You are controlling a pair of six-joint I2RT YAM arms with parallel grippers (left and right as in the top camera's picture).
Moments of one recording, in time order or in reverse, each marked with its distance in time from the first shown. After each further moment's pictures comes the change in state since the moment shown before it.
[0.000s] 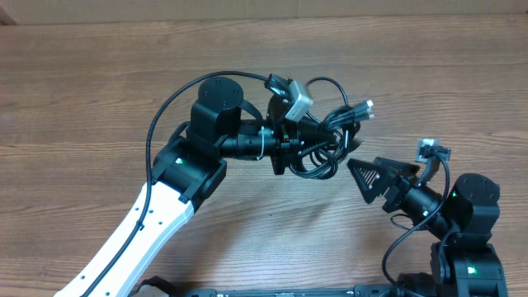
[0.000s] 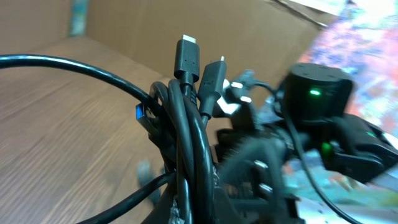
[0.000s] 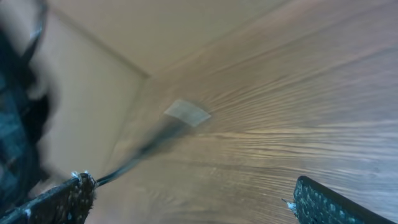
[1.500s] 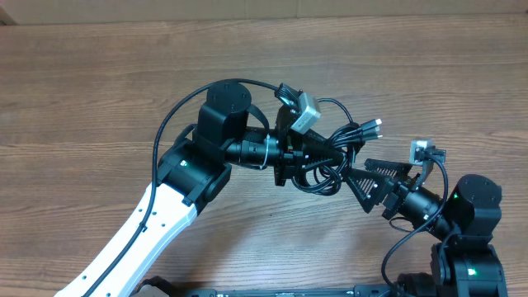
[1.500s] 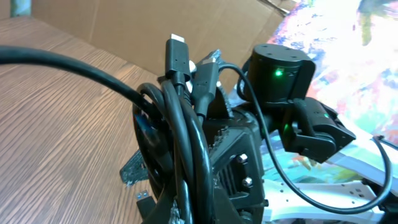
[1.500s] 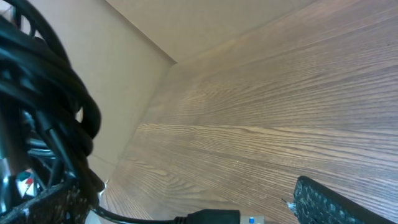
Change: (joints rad) left arm -0.034 0.000 0.000 -0.024 0.142 -0.005; right arm 0.000 -0.008 0.000 0.023 -0.088 -0.003
